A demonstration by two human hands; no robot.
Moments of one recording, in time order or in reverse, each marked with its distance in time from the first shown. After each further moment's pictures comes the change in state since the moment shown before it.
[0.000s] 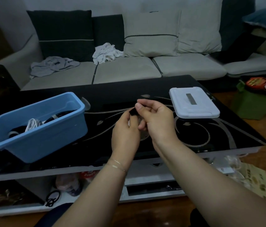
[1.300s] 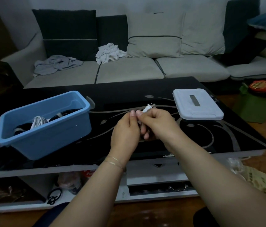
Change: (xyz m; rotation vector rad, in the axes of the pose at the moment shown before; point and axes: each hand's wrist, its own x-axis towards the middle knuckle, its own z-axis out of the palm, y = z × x) left_hand 0.010 -0.007 -0.014 0.255 0.003 0.067; right_hand 0.005 0.001 -0.013 -0.326 -0.270 0.157
